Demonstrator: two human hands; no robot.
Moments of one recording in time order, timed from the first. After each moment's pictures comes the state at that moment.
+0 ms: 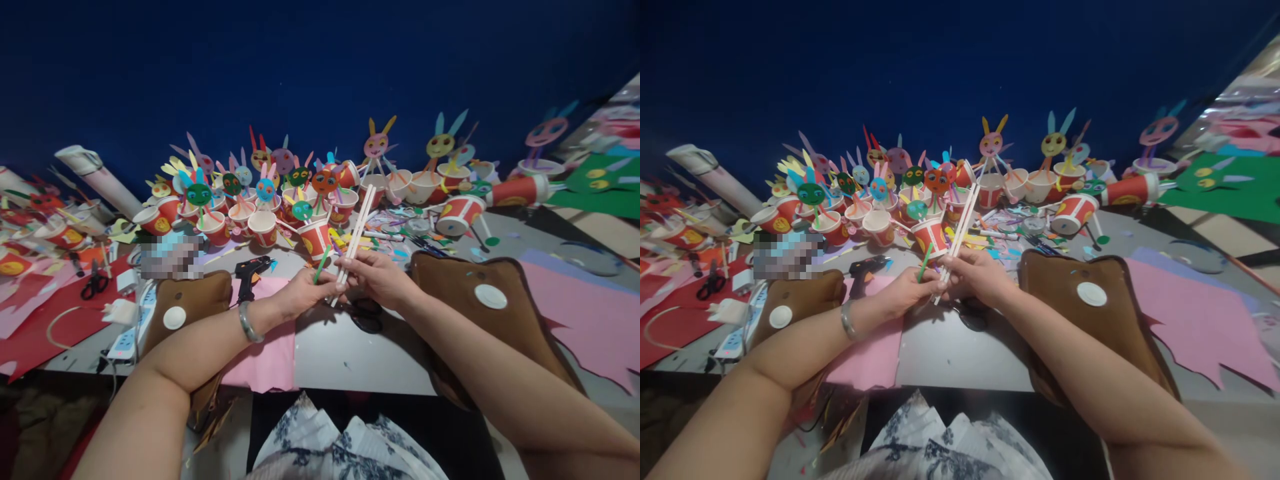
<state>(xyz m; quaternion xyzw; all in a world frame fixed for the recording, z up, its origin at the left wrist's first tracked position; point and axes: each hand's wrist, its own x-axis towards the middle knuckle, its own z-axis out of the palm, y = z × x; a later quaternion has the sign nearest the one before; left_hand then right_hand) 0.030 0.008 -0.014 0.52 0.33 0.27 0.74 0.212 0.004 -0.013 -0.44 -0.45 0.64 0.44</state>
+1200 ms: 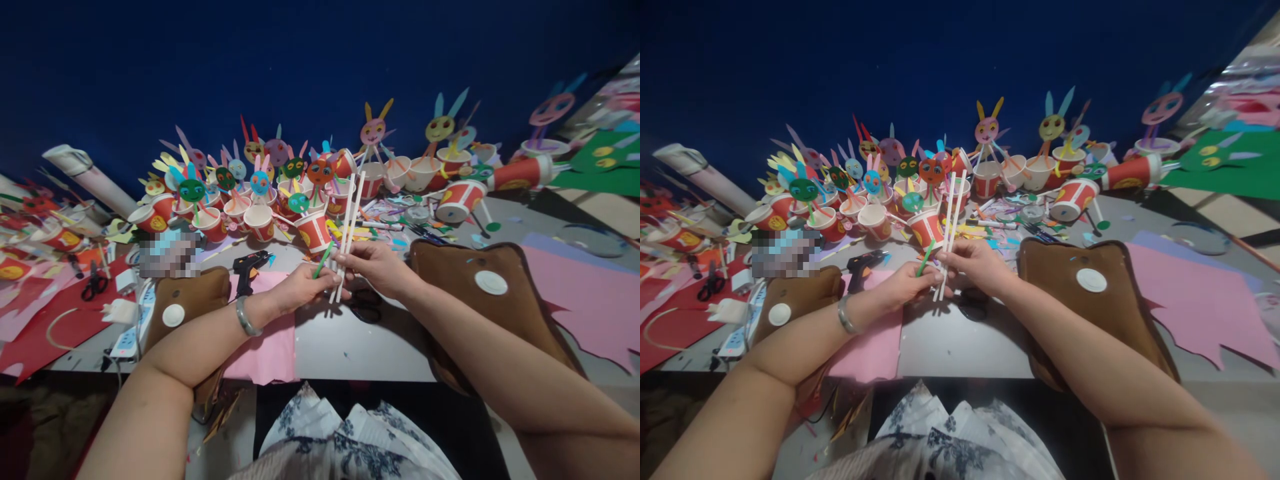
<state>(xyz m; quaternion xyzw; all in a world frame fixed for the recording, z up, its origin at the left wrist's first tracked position) 0.029 0.007 -0.007 0.56 0.36 0.21 0.72 0.218 0.005 -0.008 -0.46 -0.57 0.55 0.41</state>
